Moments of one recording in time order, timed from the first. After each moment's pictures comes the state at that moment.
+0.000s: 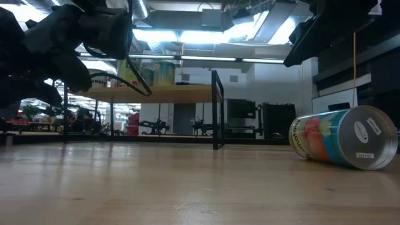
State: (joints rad) left arm -0.15 1.52 0.84 -1.08 0.53 -0.32; right arm 0.43 1.30 0.84 -0.39 0.32 0.36
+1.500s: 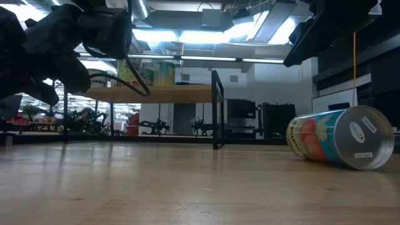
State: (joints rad) left arm -0.15 1.52 0.84 -1.08 0.54 -0.36; right arm 0.43 1.30 0.85 -0.39 0.32 0.36
